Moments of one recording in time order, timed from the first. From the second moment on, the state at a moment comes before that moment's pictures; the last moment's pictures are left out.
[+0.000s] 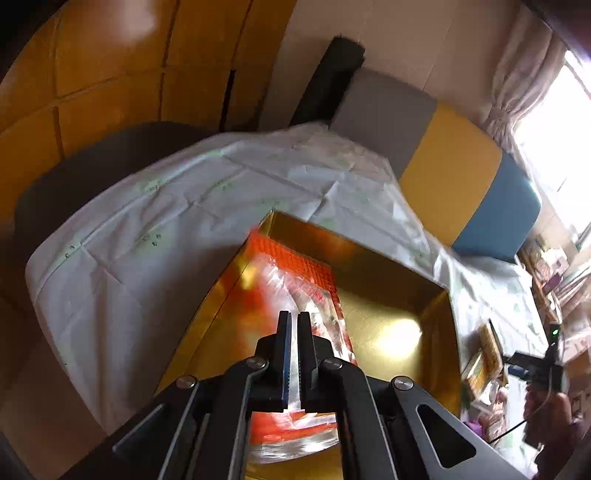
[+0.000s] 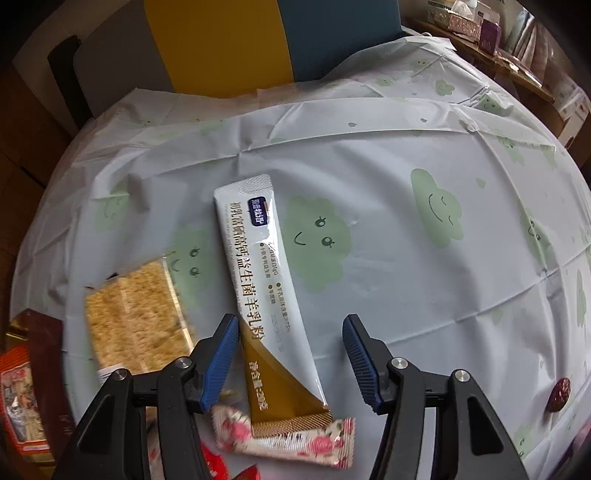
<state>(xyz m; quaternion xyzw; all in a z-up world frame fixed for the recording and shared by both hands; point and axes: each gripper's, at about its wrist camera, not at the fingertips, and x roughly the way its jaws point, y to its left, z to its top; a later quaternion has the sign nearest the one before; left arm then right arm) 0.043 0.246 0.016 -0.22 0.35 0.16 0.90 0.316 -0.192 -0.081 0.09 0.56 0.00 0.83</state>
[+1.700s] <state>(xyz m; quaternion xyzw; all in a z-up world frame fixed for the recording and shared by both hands) 0.010 0.027 -0.023 -0.03 0.41 -0.08 0.91 0.150 -0.252 -0.065 0.03 0.54 -0.06 0.84</state>
